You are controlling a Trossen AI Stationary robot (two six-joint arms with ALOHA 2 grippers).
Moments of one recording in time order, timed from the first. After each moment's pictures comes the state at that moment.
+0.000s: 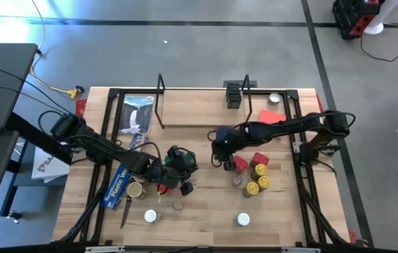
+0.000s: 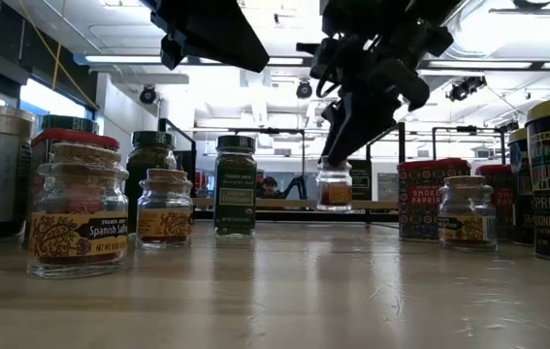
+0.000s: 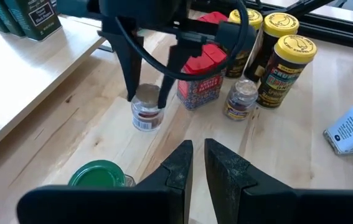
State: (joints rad) left arm -0.41 1.59 1.08 -0.19 -0.63 -0.52; right arm -0.02 1.64 1.04 -0.36 -0.09 -0.21
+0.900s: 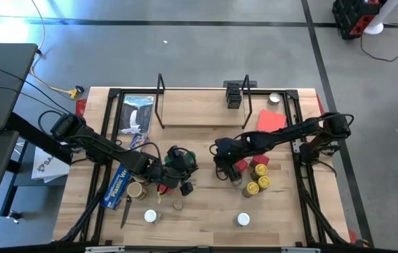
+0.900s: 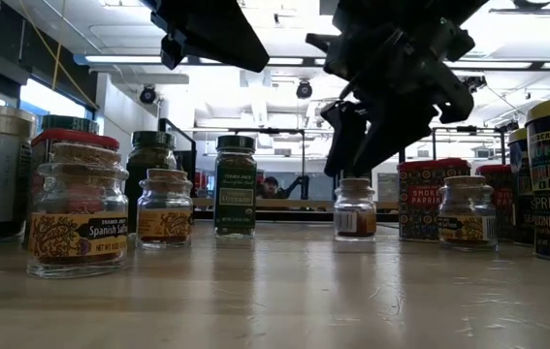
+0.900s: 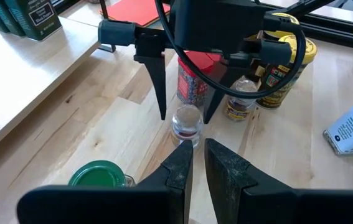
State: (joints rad) left arm -0.41 1.59 1.08 -0.19 -0.63 -0.52; right arm 0.07 1.64 0.96 -0.27 -0.11 -0.32
